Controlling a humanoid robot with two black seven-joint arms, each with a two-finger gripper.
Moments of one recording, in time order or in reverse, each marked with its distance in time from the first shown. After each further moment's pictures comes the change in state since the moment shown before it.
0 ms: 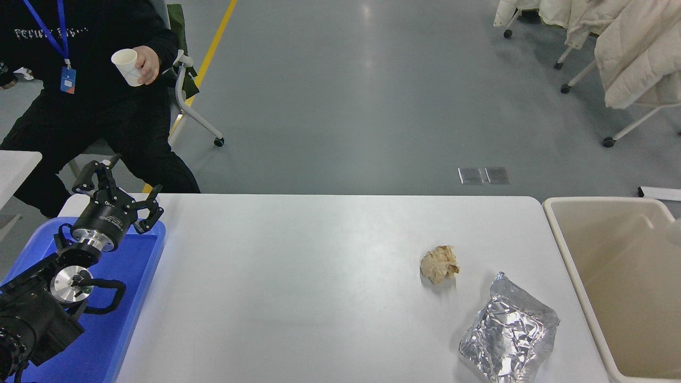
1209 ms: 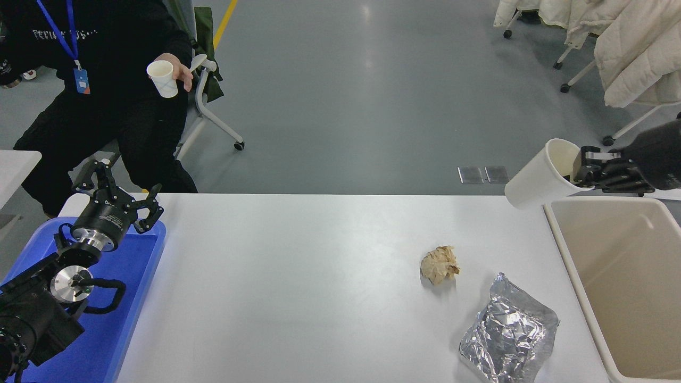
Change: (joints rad) left arm -0.001 0.000 0.000 0.000 0.000 0.000 0.000; right arm 0.939 -0.496 -0.255 1.001 -0.332 0.698 -0.010
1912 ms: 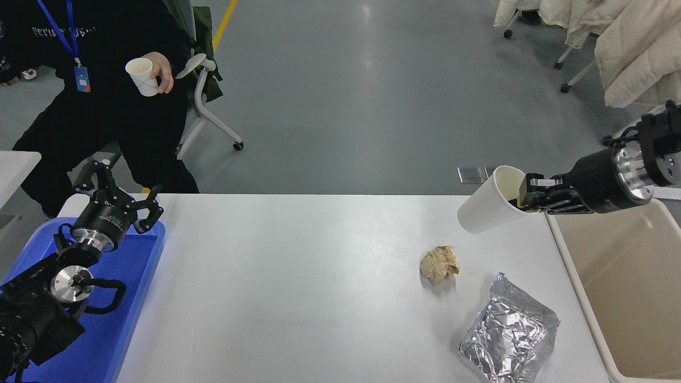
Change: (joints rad) left arm 0.000 0.000 0.000 0.000 0.000 0.000 0.000; right arm 0.033 0.041 0.032 0.284 0.022 -0.037 0.001
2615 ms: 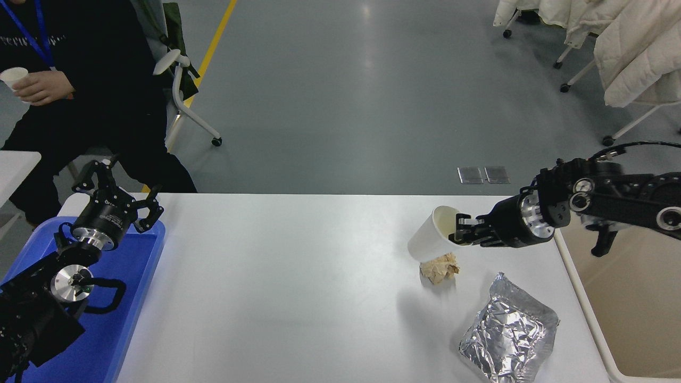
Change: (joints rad) left arm 0.000 0.000 0.000 0.000 0.000 0.000 0.000; right arm -0.282 0.278 0.048 -0.120 0.010 -0.220 0.008
